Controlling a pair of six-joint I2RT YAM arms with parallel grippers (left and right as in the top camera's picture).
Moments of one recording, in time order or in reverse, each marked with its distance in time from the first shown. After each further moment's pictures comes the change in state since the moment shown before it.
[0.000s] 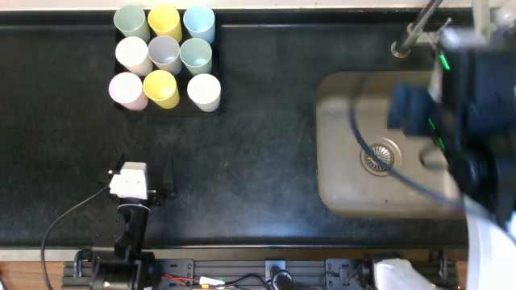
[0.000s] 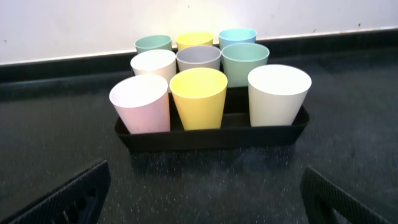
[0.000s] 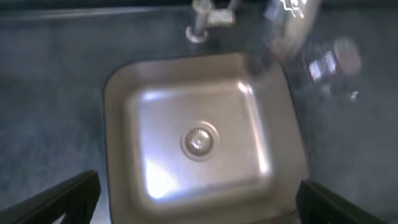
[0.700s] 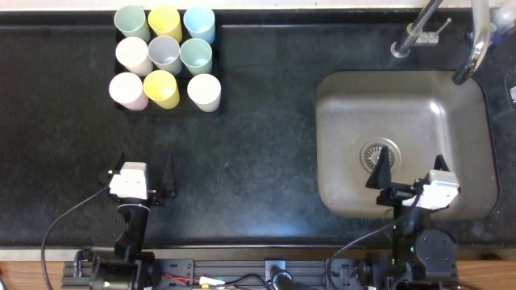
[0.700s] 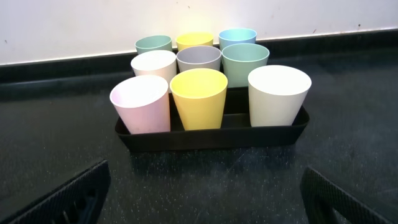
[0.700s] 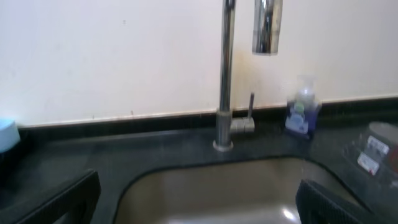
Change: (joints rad) left arm 0.000 -0.001 0.000 0.000 0.000 0.000; right arm -0.078 -1.196 -1.444 1.149 -0.135 -0.080
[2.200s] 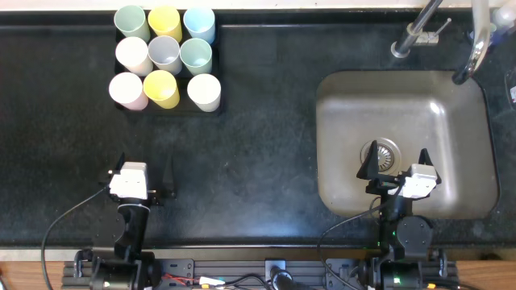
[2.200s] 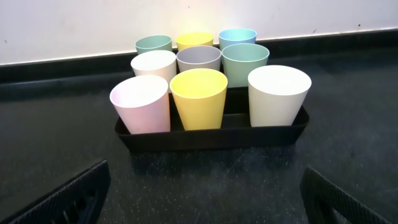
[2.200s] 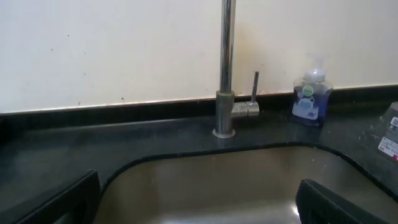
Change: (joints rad) left arm 0.000 0.000 0.000 0.000 0.000 0.000; right arm -0.014 -0.021 -0.317 0.323 -0.001 -0.003
